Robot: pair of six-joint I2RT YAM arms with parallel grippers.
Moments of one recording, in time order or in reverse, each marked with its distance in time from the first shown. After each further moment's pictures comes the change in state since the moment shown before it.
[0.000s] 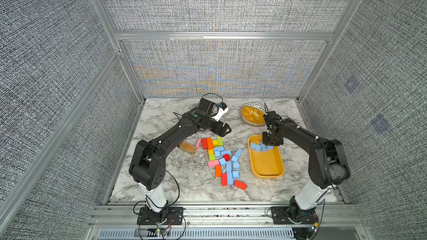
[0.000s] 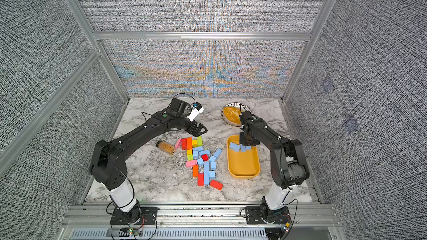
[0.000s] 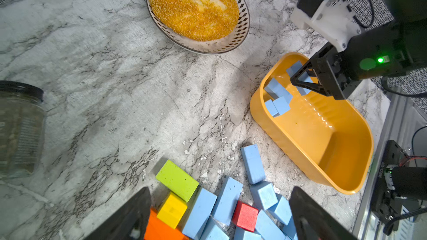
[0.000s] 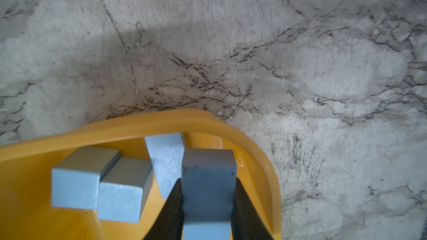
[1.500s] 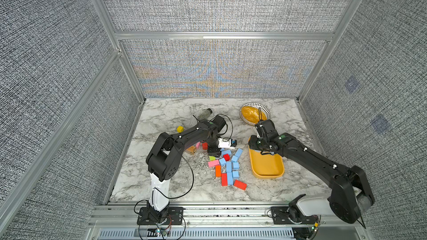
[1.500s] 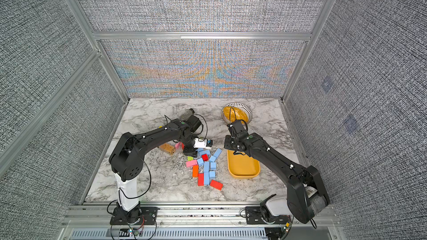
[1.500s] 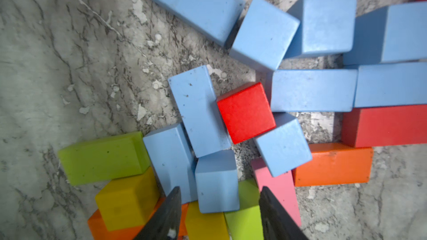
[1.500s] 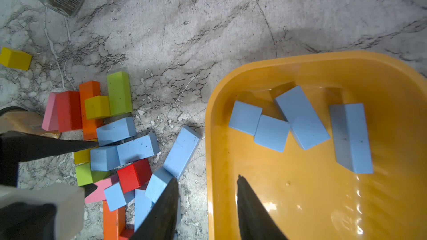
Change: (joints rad) left arm -0.124 0.194 -0.010 -0.359 -0.212 0.910; right arm 0.276 -0.372 -0.241 0.238 -0.119 0.295
